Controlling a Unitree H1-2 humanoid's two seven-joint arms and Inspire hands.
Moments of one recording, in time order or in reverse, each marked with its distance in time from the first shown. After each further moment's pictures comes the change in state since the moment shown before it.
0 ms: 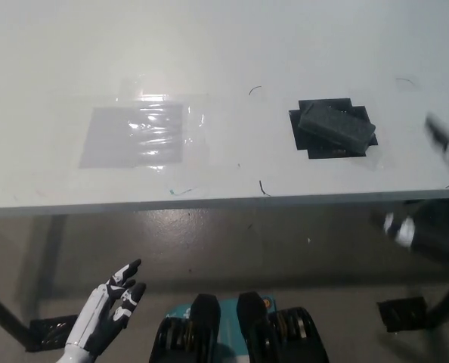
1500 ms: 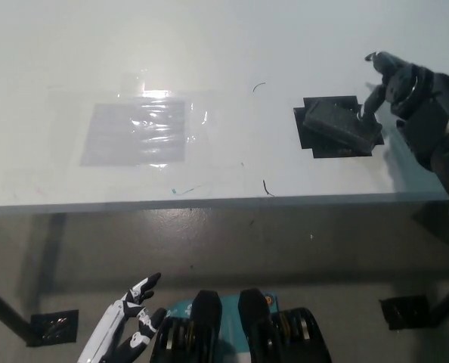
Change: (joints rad) left_arm 0.058 0.006 -0.059 -0.065 0.014 -0.101 -0.026; right_arm -1.118 0.054 0.455 1.765 -0.223 0.303 0.069
